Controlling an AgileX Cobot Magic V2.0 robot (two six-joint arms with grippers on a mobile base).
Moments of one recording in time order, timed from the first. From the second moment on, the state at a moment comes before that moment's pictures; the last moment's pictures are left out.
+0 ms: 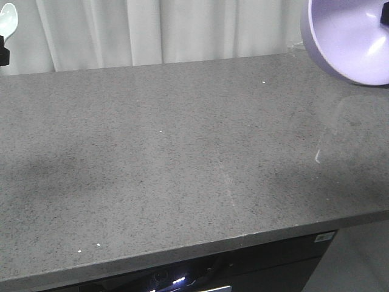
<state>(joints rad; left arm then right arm) 0.10 1.35 -1.47 -0.44 0.93 0.32 -0.25 1.17 -1.39 0.83 0.94 -0.69</state>
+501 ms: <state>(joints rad) 0.10 1.35 -1.47 -0.44 0.93 0.32 -0.25 1.17 -1.39 0.83 0.94 -0.69</state>
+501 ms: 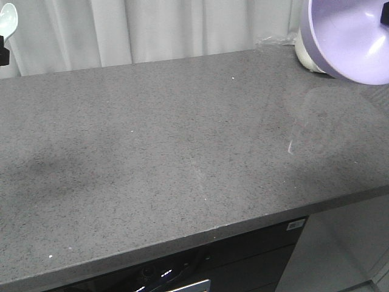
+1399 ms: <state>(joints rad) 0.10 1.35 -1.47 -0.44 0.93 0.32 -0.25 1.17 -1.39 0.83 0.94 -0.69</state>
